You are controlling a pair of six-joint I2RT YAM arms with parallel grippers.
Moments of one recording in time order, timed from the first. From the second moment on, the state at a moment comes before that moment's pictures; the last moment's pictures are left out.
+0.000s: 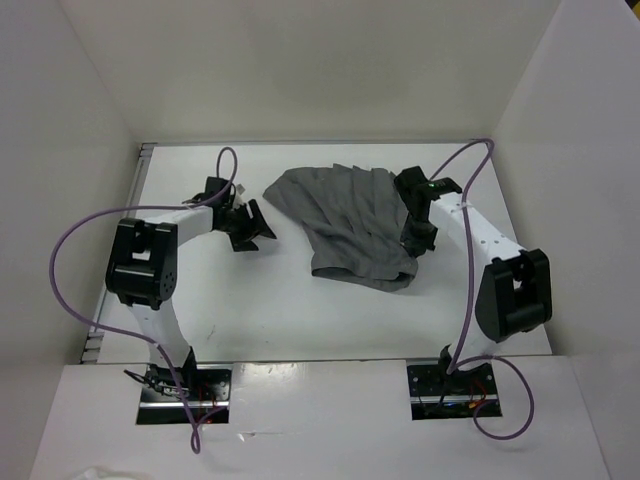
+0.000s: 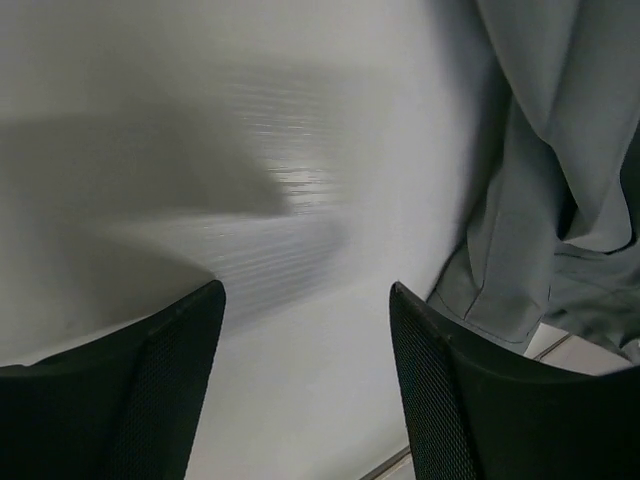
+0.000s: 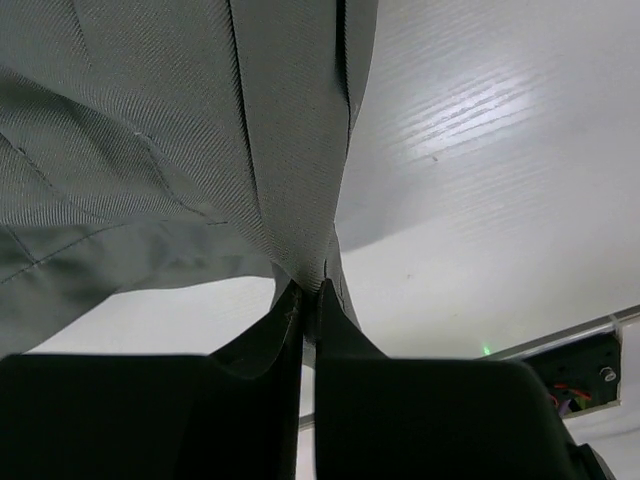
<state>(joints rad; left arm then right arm) -0.10 1.86 1.12 -0.32 0.46 -0.60 0.30 1.58 1.28 -1.09 0.26 0.70</state>
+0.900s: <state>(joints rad) 0.09 1.74 1.06 -0.37 0.32 -0.61 0.35 1.77 2.38 -0.86 -0.31 0.57</state>
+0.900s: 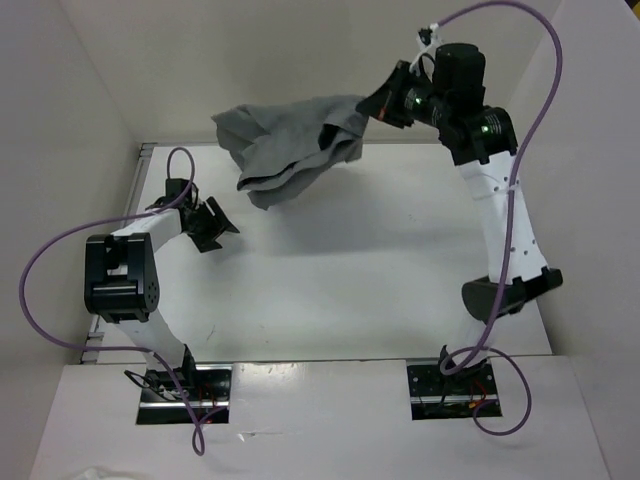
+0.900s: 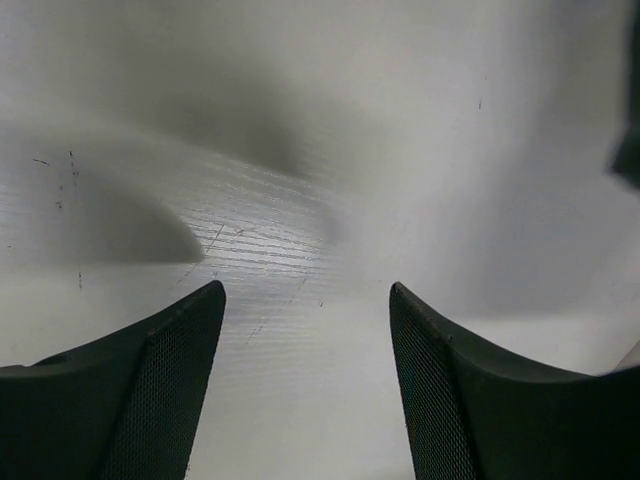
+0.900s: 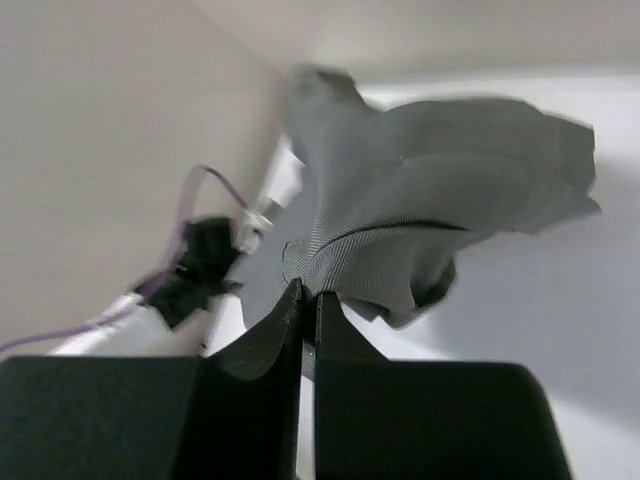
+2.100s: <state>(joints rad) -0.27 1.83 1.00 -0.32 0.62 -0.67 0.40 1.69 1.29 -0.95 0.15 0.64</state>
